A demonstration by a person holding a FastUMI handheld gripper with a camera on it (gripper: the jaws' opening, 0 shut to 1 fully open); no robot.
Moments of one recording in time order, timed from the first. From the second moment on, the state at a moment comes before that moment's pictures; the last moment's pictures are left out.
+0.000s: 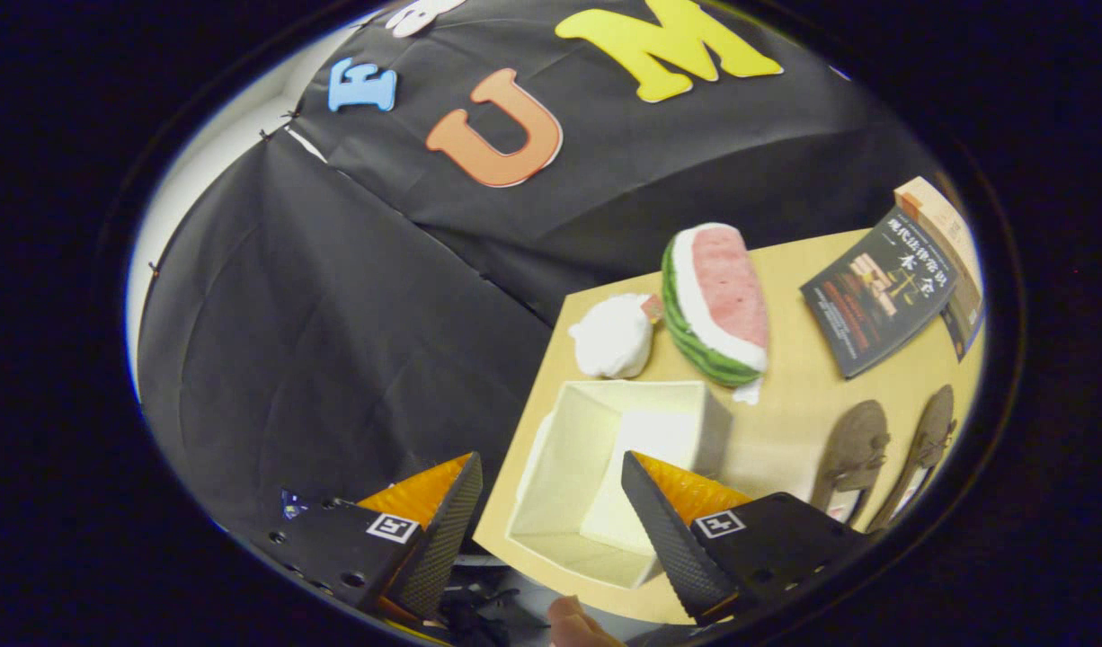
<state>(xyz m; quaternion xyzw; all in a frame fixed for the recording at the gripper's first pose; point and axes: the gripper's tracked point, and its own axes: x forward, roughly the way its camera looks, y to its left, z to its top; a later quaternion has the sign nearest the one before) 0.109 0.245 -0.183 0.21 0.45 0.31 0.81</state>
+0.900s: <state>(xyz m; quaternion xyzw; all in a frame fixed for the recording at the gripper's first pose) 0.105 0.004 -0.391 -0.07 0.56 0.06 0.82</state>
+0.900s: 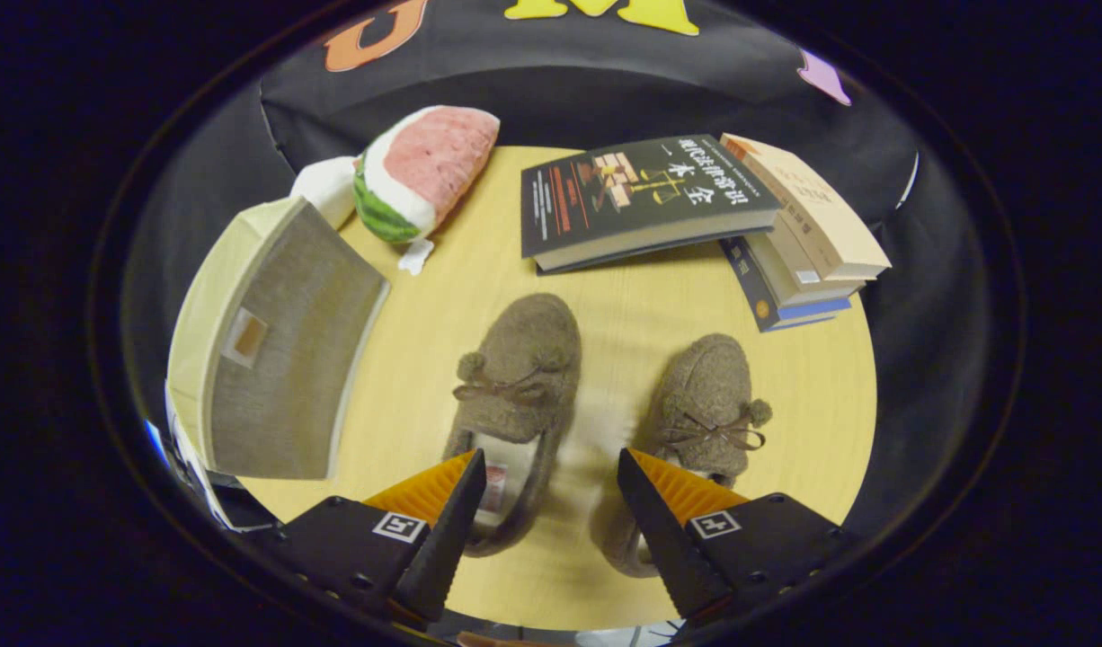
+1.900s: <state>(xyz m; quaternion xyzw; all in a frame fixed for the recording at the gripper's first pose) 0.109 0.018 -0.438 0.04 0.59 0.05 0.80</state>
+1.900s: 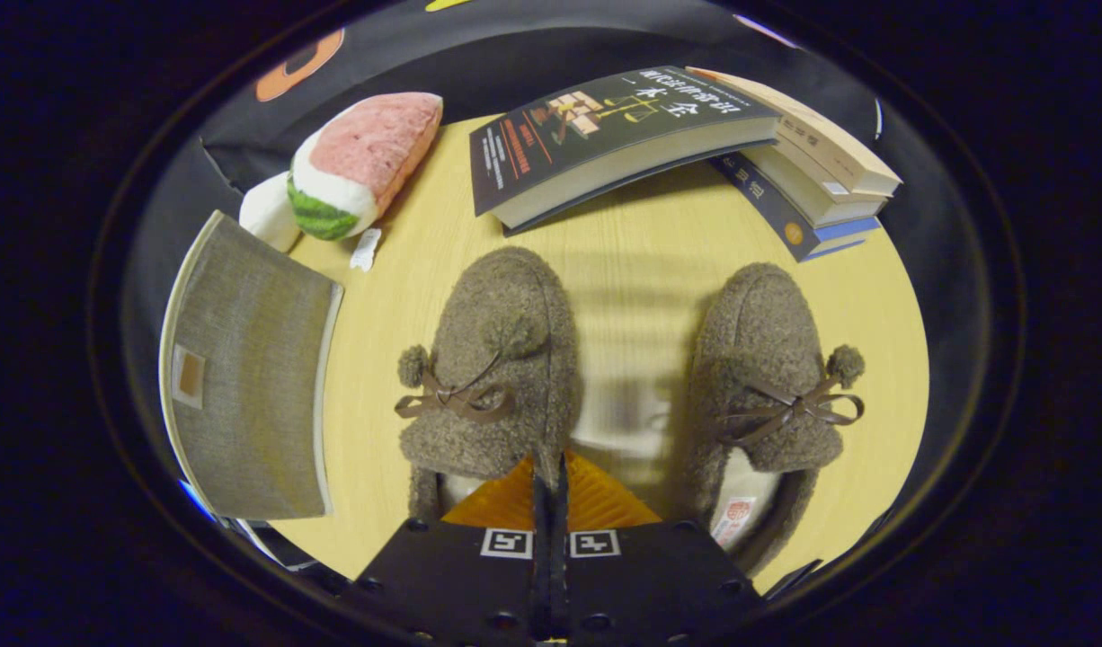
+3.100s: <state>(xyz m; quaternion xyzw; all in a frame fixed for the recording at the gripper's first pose) 0.112 0.131 -0.210 0.16 0.49 0.12 0.85</state>
